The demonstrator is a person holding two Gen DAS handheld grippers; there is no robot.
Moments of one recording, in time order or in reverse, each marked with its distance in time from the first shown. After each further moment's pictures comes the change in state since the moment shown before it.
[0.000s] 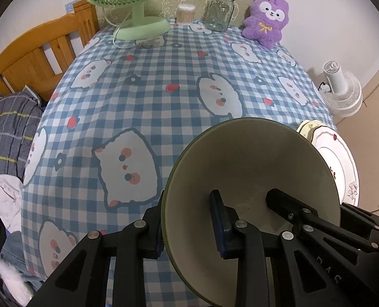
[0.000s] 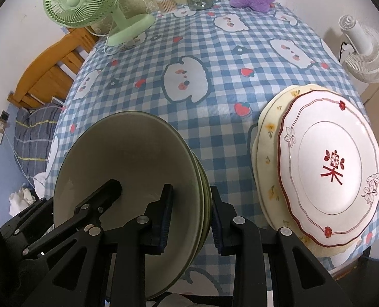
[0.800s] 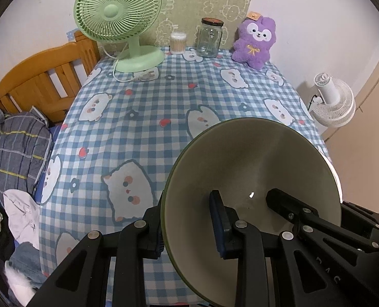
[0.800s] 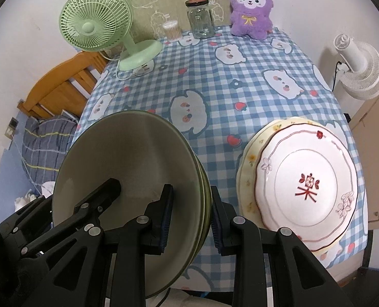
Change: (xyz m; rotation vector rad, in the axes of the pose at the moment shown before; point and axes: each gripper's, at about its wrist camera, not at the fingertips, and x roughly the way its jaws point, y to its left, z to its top) left arm -0.047 -0.035 0.020 0.015 -0.092 0.036; right arm -0.057 -0.008 0.017 -0.028 -0.090 0.029
